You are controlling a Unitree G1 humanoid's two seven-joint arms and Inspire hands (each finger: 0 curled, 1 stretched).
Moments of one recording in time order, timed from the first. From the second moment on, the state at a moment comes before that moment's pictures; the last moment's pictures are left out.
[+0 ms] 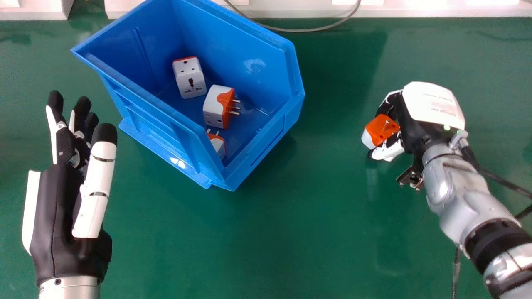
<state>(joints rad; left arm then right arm) 0.45 0.01 0.17 -0.45 -0.17 -0.18 -0.08 -0.73 -0.34 0.40 1.02 -0.68 0.08 -0.23</state>
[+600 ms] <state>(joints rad) 0.47 0.01 0.16 -0.46 -0.17 -0.18 -0.06 -0.74 -0.34 0.38 1.04 -0.62 0.05 -0.23</state>
